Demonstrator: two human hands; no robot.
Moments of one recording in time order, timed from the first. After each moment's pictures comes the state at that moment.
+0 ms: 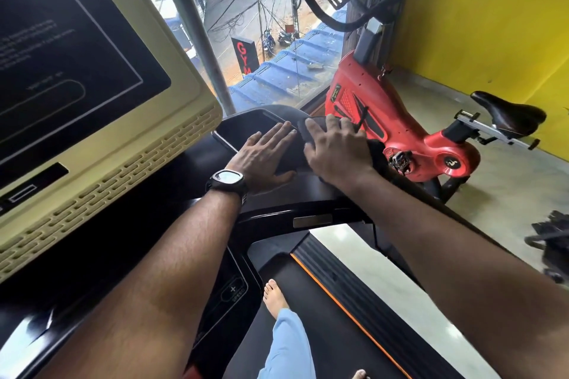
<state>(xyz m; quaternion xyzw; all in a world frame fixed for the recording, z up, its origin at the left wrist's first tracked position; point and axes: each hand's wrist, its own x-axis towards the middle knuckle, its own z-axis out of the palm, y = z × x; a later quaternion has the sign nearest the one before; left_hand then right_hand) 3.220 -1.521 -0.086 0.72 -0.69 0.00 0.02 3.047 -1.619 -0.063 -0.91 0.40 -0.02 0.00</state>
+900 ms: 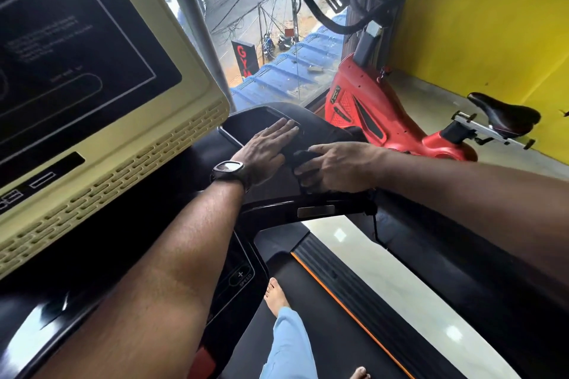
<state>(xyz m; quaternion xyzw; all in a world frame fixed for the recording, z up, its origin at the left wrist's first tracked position) 3.222 -1.517 -0.072 0.70 -0.69 -0.10 0.13 3.017 -1.636 -0.051 -0.92 -0.25 0.11 -0.29</state>
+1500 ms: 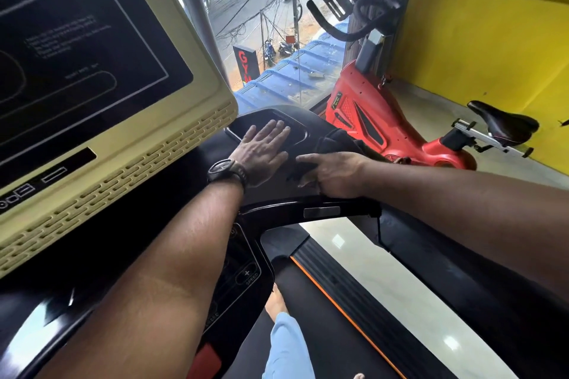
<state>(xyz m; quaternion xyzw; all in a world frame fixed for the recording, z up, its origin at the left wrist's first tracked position) 3.239 -1.507 -0.081 0.75 -0.66 -0.05 0.04 3.042 -1.606 -0.056 -0.88 -0.13 0.31 -0.33</state>
